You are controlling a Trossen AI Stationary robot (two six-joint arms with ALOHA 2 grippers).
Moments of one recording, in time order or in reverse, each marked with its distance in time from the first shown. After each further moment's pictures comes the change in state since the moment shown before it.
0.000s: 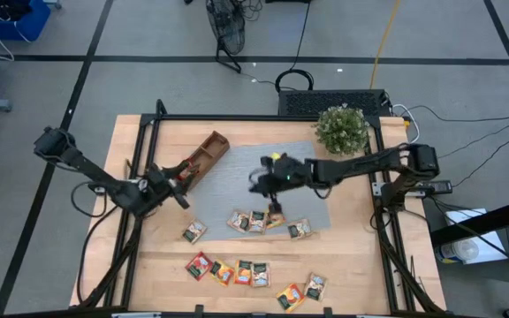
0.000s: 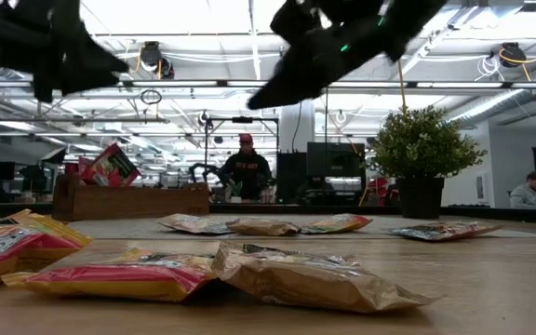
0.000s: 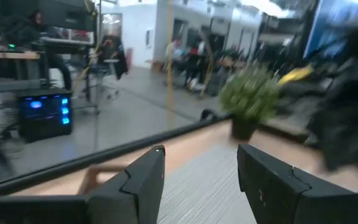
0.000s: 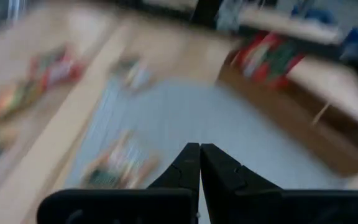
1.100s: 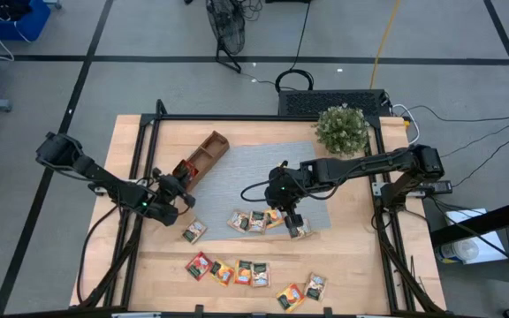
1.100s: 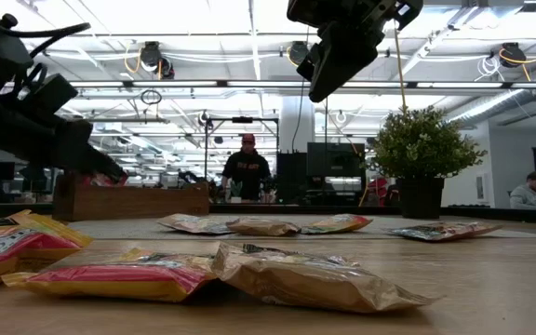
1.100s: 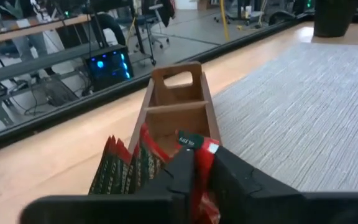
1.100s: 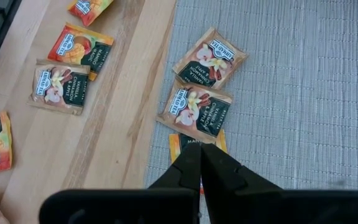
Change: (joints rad) left arm 0.111 0.297 0.000 -0.771 0.011 -0.766; right arm 0.112 -0.033 0.277 -0.823 -0.057 0.099
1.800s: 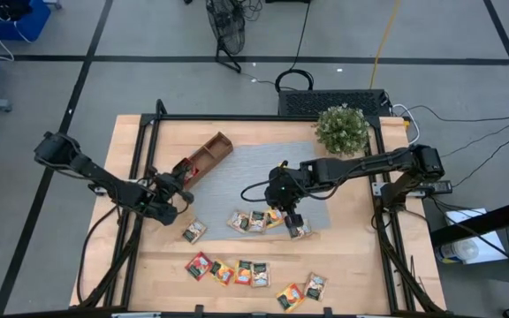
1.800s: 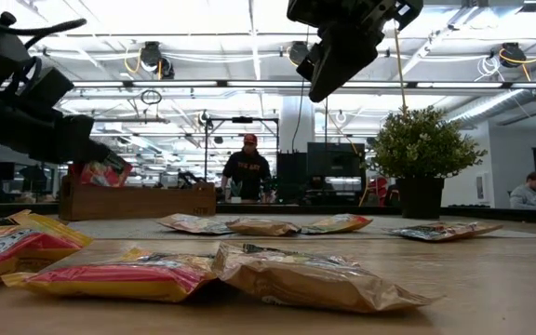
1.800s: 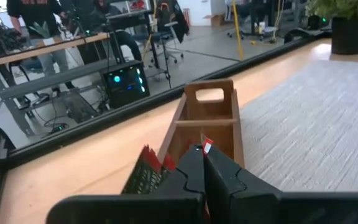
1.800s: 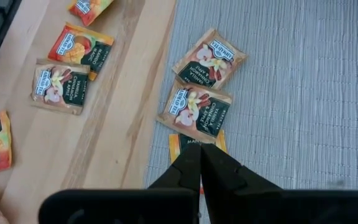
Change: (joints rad) left arm -0.001 -0.048 -0.001 -0.060 -0.085 -0.004; right arm 0.000 0.000 0.000 0.001 0.000 -0.004
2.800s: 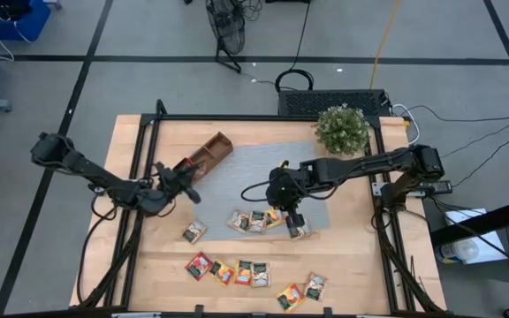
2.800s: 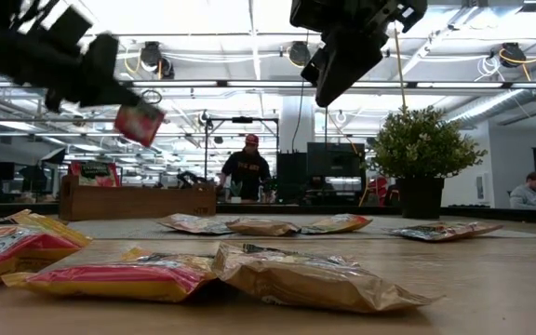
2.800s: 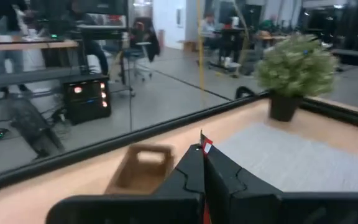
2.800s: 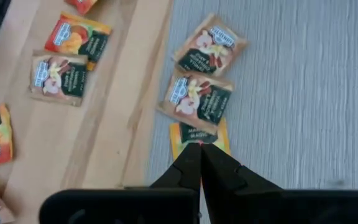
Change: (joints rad) left arm 0.040 -0.107 0.094 0.469 0.072 0.470; right arm 0.005 0.000 0.000 -0.036 0.001 0.018
